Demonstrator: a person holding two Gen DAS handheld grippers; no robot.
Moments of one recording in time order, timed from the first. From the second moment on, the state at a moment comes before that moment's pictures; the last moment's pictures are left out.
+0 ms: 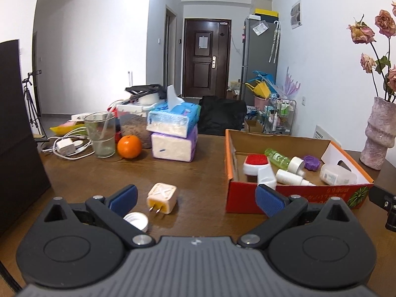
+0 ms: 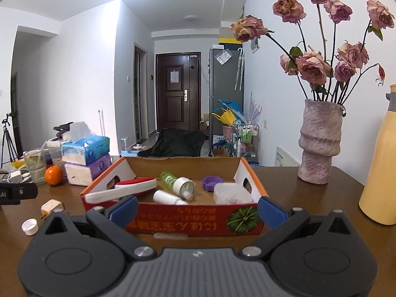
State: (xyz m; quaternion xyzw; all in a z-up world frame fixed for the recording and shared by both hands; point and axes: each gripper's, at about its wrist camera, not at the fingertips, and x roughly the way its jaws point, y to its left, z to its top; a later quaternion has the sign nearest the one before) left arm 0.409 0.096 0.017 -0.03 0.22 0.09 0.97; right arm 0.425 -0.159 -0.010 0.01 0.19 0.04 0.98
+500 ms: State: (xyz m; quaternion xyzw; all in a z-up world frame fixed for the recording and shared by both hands) left arm 0.383 0.138 -0.004 -0.05 0.25 0.10 0.96; right arm 0.403 -0.115 -0.025 0.00 0.21 0.06 0.98
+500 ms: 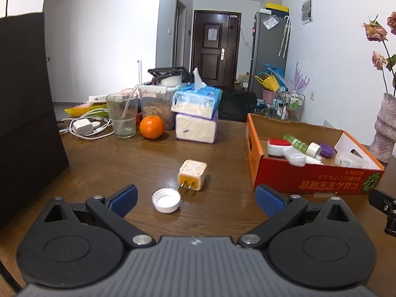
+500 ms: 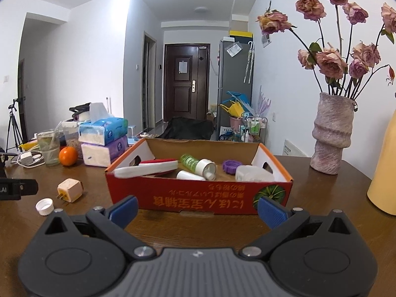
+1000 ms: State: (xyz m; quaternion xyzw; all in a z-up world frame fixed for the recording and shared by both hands) left arm 0.389 0.176 -0.029 -0.04 0.28 0.11 0.95; right arm 0.410 -0.087 -0.047 0.00 0.23 0.06 0.97
